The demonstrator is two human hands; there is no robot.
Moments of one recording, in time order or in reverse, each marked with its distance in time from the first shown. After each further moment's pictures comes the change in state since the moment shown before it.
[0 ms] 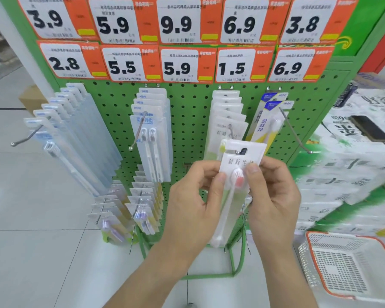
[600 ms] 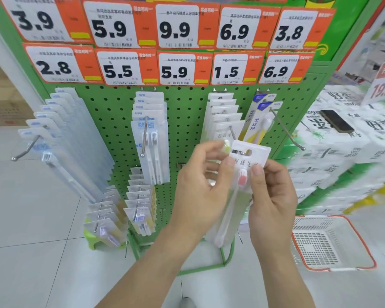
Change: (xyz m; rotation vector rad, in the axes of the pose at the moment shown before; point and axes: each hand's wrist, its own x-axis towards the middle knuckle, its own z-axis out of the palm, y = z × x) left_hand 0.026 0.004 -0.011 -0.193 -0.112 -0.105; right_hand -0.020 -0.008 0.016 -0.086 0.159 0.034
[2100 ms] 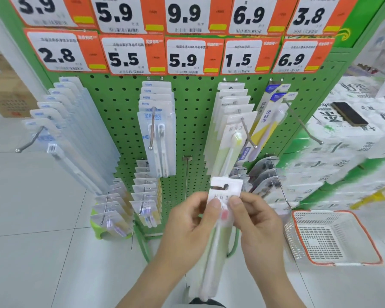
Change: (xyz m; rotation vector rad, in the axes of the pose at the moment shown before) left_hand -0.060 -0.042 -0.035 0.014 -0.134 -0.232; right_hand -0.040 0.039 -0.017 -0.063 -0.170 0.278
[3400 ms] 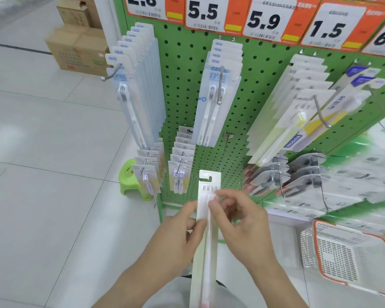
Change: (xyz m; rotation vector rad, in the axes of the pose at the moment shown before) left_hand -0.094 -0.042 -0.055 0.312 -0.024 -0.256; right_hand -0.034 0.045 0.026 -0.446 -0.436 -0.165
